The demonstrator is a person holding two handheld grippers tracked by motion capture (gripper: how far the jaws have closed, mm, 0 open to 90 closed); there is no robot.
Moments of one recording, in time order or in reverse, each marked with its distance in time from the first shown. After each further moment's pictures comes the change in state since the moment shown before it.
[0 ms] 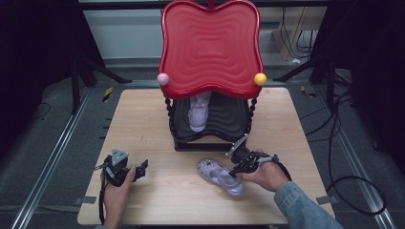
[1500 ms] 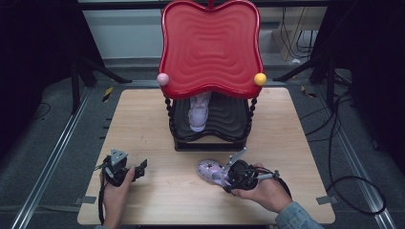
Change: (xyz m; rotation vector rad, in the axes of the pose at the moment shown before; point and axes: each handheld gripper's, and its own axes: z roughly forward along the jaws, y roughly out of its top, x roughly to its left) left arm 0.003 -0.001 0.000 -0.002 0.011 -0.006; right arm 0.052 -0.012 -0.012 -0.056 0.015 -0.010
